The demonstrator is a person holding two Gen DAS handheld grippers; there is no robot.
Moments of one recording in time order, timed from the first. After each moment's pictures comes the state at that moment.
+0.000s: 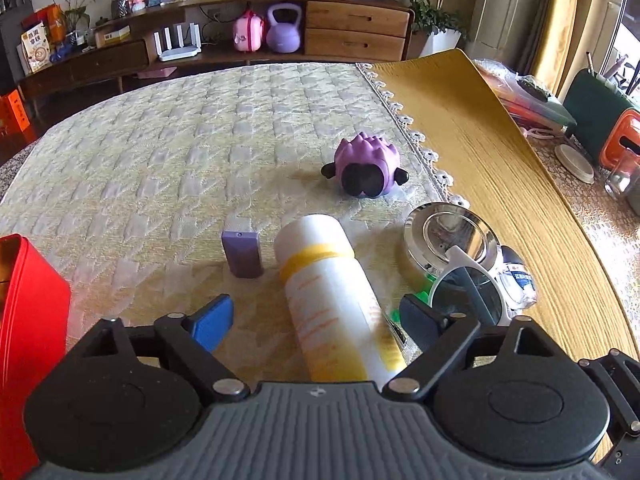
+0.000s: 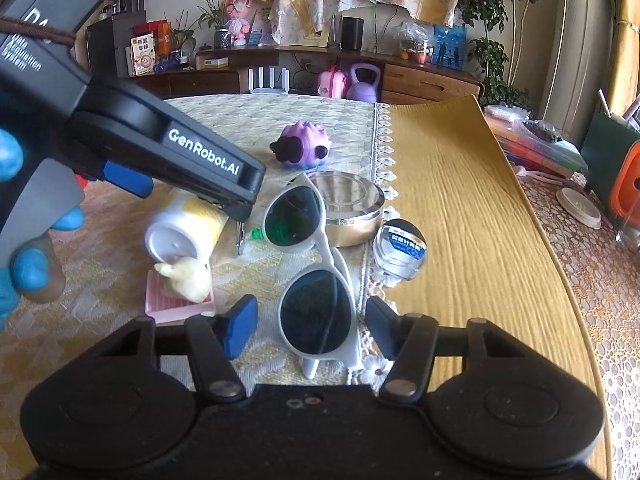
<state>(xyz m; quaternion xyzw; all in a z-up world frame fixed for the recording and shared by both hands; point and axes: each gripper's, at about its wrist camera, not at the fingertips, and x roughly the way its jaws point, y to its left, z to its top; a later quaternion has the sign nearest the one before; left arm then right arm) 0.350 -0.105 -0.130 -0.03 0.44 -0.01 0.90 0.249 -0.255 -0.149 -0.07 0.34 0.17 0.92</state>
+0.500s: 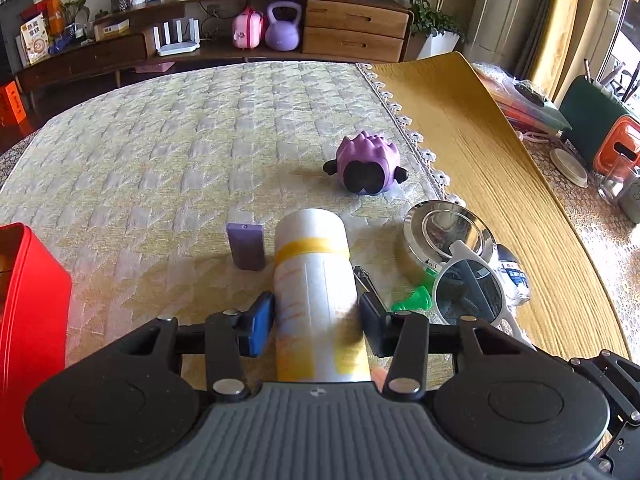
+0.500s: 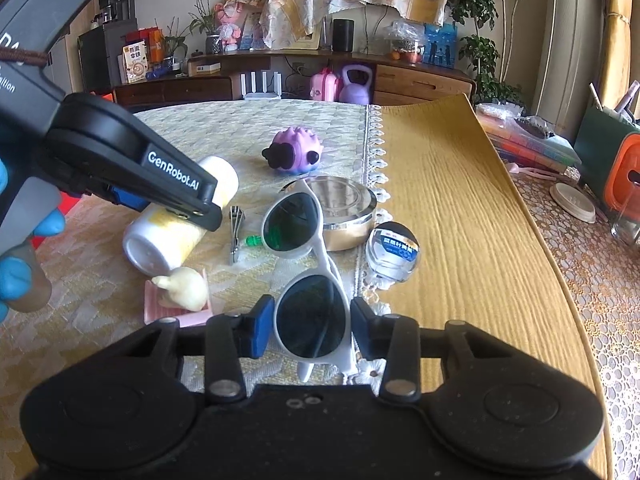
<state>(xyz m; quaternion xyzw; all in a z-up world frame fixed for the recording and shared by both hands) 0.344 -0.097 -0.127 -0.04 0.44 -0.02 0.90 0.245 -0.255 -0.144 -0.06 0.33 0.16 0.93</state>
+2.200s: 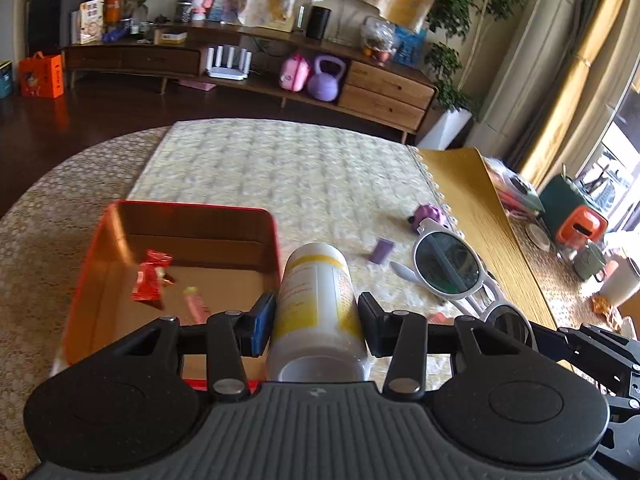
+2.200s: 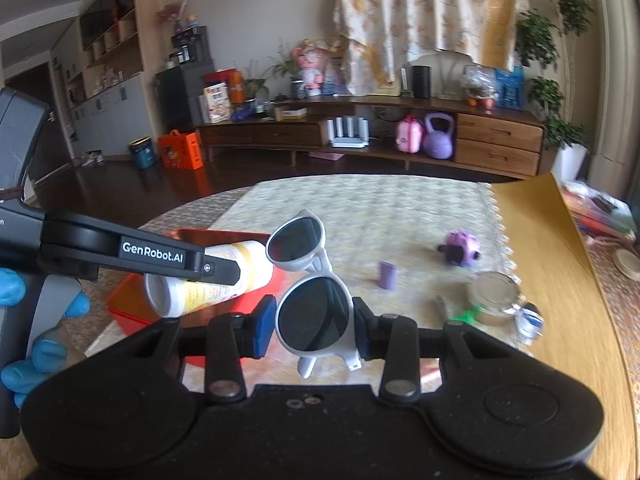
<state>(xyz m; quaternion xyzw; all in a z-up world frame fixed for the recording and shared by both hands) 0.188 0.072 -0.024 -0.14 0.38 0.00 0.92 0.161 -0.136 -0.023 -0.03 0.29 0.27 0.92</state>
